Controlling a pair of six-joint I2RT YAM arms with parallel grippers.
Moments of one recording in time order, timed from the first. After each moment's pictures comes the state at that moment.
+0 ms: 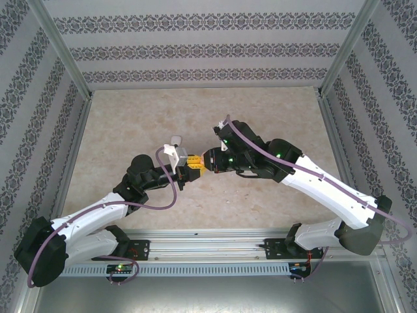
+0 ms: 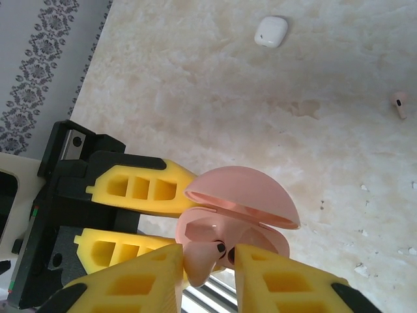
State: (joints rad) left arm -0.65 1.04 0.50 0.54 0.53 -0.14; right arm 0.94 1.31 1.46 -0.94 -0.01 0.73
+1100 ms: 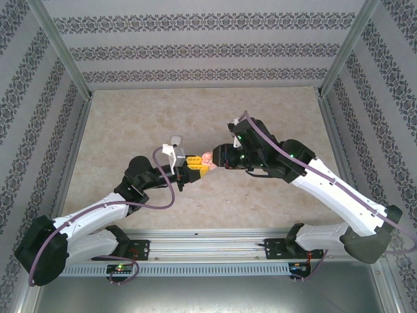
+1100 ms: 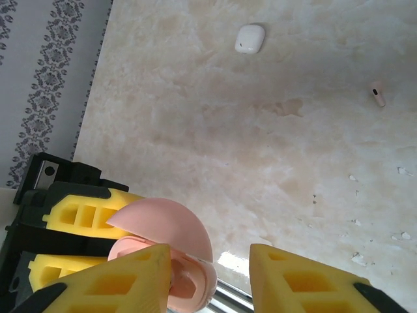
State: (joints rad) left arm -0.65 1.06 0.49 0.66 0.61 -0.23; right arm 0.86 1.23 1.40 -0.93 -0.06 0.78
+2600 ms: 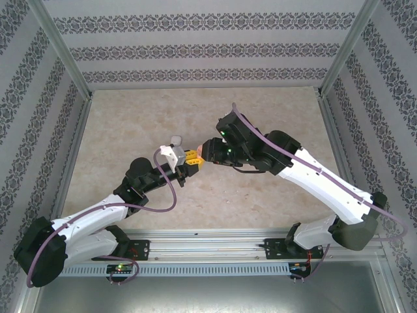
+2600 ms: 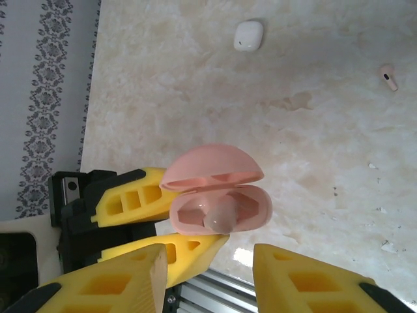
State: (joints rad) left arm -0.66 1.04 0.47 0.61 0.35 -0.04; right arm 0.93 1.39 1.60 -1.03 0.02 0.94
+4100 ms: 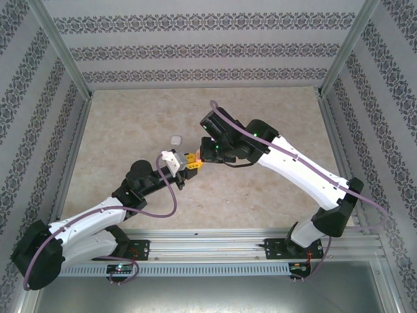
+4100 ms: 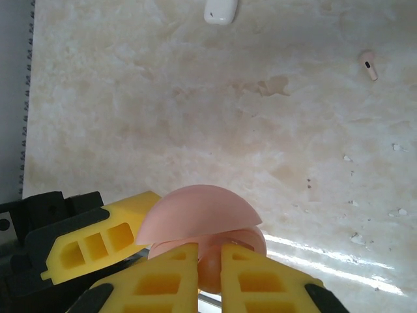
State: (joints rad) left arm -0.68 0.99 0.45 0.54 0.32 0.08; right arm 0.92 1.56 1.74 -1.16 0.01 0.86
